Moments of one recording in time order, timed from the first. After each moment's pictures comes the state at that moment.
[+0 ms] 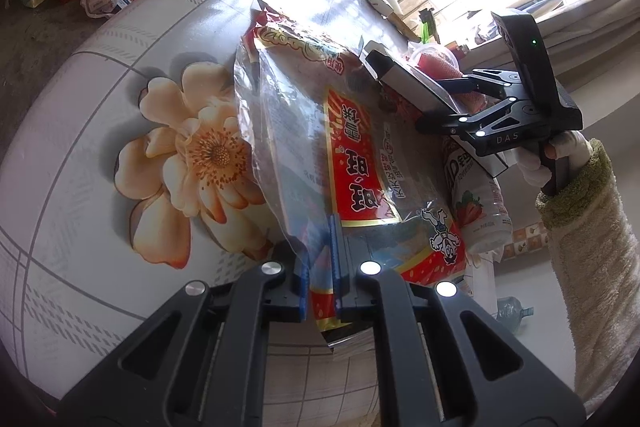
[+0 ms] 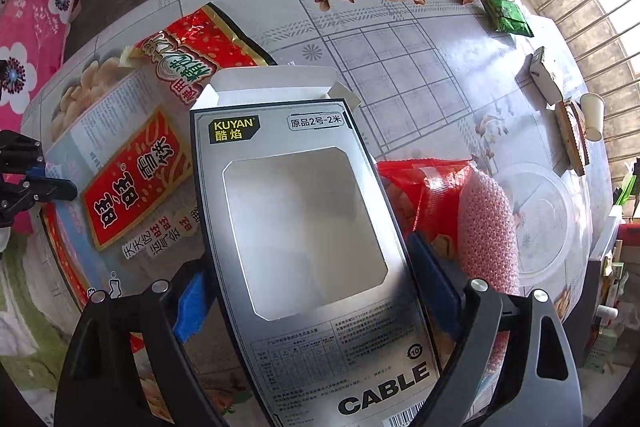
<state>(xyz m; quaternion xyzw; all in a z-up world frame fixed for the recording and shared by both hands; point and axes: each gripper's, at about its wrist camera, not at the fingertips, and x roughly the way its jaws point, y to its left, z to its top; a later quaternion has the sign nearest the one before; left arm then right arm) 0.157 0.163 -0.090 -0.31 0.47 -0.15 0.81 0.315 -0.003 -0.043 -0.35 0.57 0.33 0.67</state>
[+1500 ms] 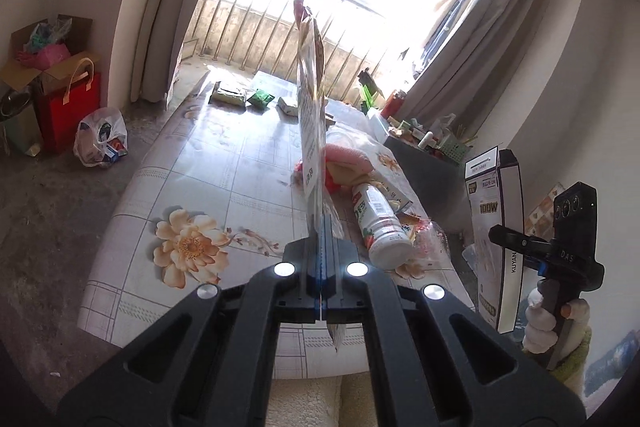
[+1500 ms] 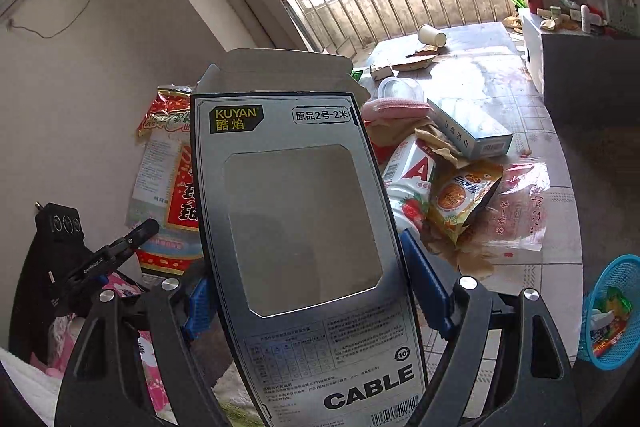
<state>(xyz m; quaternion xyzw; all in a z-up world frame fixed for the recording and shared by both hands) 0.057 0.132 0.079 -0.18 0.30 -0.19 0.92 0.059 -0.217 0.067 0.19 0.37 0.22 0.88</state>
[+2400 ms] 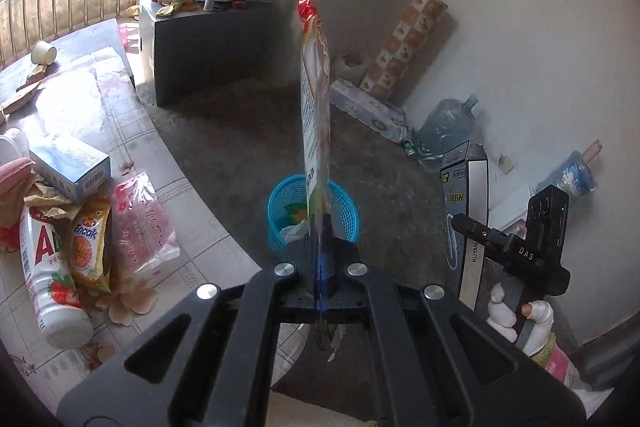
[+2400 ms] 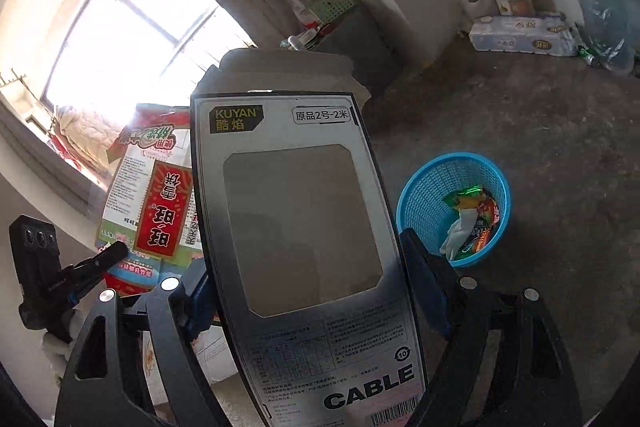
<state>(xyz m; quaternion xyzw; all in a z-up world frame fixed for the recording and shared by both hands) 0.116 -0.292 0.079 0.05 0.46 -0.49 0.74 -0.129 -0.507 -0.027 0.42 0.28 -0.15 0.85</state>
